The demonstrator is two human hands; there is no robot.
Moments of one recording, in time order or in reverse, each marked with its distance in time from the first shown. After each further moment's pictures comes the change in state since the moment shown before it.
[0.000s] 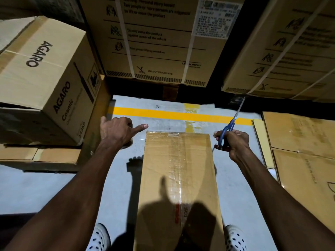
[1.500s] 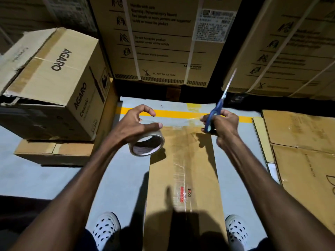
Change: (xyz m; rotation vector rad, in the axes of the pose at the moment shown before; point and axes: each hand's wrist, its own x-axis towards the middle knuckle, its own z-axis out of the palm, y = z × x) left_hand -0.088 0.014 -0.087 -1.008 -0.151 0.170; right_hand -0.111 -0.045 0.036 0.013 -0.100 -0.169
